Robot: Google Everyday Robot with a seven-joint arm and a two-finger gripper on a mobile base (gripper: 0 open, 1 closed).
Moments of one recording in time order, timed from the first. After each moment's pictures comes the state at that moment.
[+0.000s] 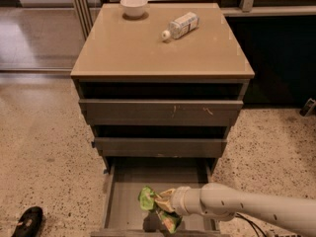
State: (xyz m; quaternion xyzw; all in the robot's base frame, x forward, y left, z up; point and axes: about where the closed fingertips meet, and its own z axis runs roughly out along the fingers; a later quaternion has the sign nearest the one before) arm 0.465 -0.012 0.388 -0.42 0.80 0.27 0.33
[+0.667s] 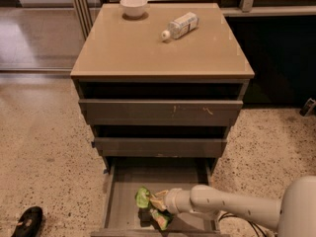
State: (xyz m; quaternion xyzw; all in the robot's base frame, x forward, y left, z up) arm 0.502 0.011 0.294 -0.37 0.81 0.30 0.32
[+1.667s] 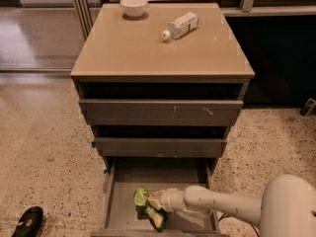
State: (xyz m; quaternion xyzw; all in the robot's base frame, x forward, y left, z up) arm 0.527 0.023 0.244 -0.35 0.83 0.30 0.32
